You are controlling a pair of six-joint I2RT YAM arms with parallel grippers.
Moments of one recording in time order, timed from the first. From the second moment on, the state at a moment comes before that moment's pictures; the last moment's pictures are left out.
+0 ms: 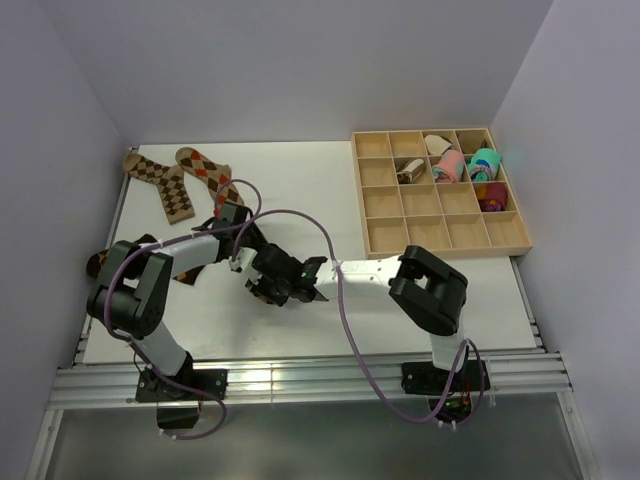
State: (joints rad) left arm -0.36 1.67 0.86 -0.18 0.17 -0.99; right arm 1.11 1.91 1.21 -0.15 0.00 -0.07
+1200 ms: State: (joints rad) left arm -0.40 1.67 0.91 -0.20 0.13 -0.97; right arm 1.00 1.91 1.17 -0.10 -0.23 -0.07
